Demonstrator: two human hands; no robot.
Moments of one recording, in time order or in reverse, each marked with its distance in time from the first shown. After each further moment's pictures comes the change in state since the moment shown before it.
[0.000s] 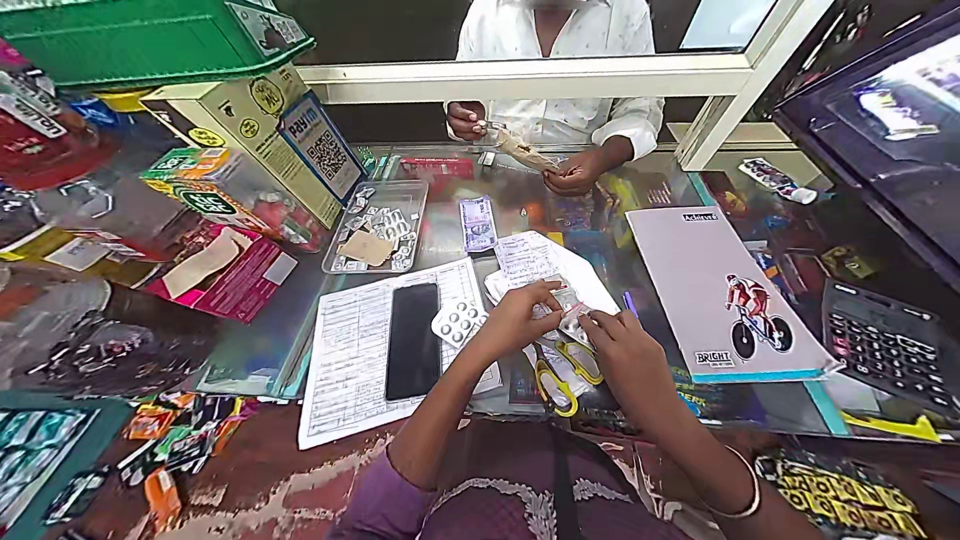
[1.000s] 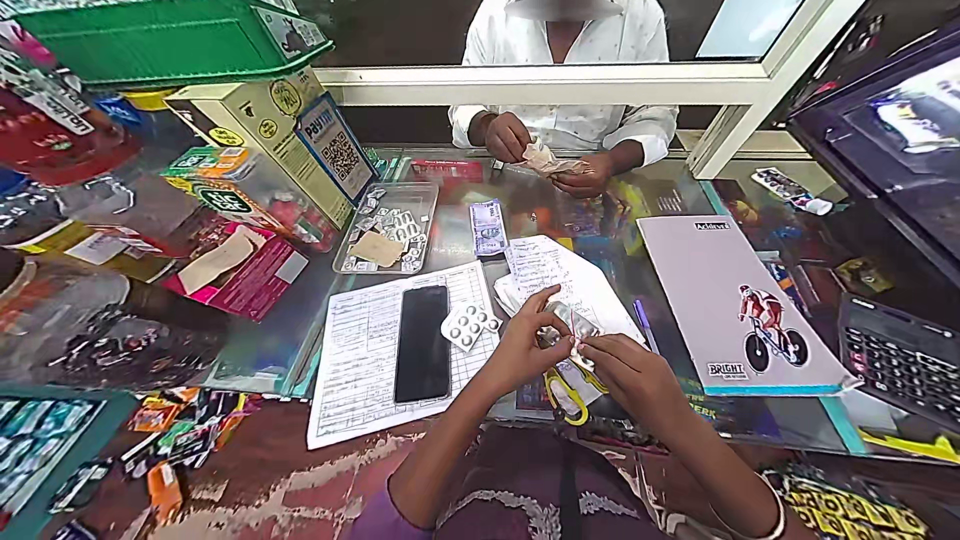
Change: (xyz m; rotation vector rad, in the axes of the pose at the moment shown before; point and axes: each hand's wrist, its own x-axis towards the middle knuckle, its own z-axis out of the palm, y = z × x) left_hand -0.028 -0.005 0.023 -0.165 0.167 0.028; right_hand -0.006 0.014 0.009 0.335 0.188 -0.312
